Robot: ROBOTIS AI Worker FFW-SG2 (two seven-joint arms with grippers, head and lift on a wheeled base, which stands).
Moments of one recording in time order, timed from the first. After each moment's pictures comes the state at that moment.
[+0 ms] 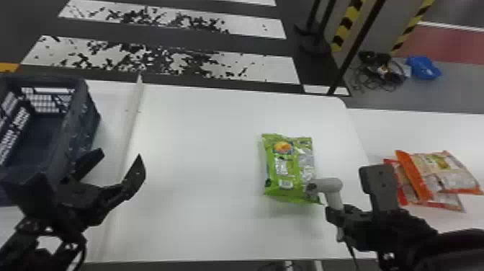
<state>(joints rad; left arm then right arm) 0.45 0.18 -0.01 -1.86 0.29 0.04 -0.25 0.46 -0.25 -0.10 -2.36 -0.07 1.29 0.09</state>
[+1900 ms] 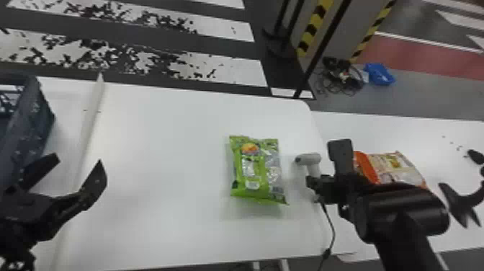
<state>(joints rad) 0.48 0.18 -0.01 -1.90 0.29 0.05 -0.25 0.14 -0.35 -0.10 -1.77 -0.08 0.99 0.07</state>
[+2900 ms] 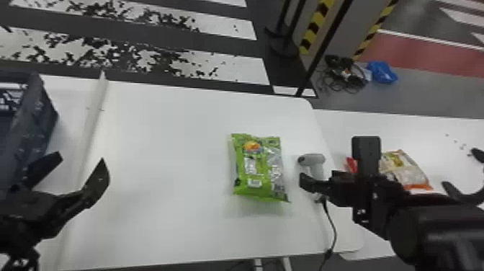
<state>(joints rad) 0.49 0.18 -0.01 -1.90 0.29 0.05 -0.25 0.31 -0.34 -0.24 -2.08 -0.29 1.06 0.13</state>
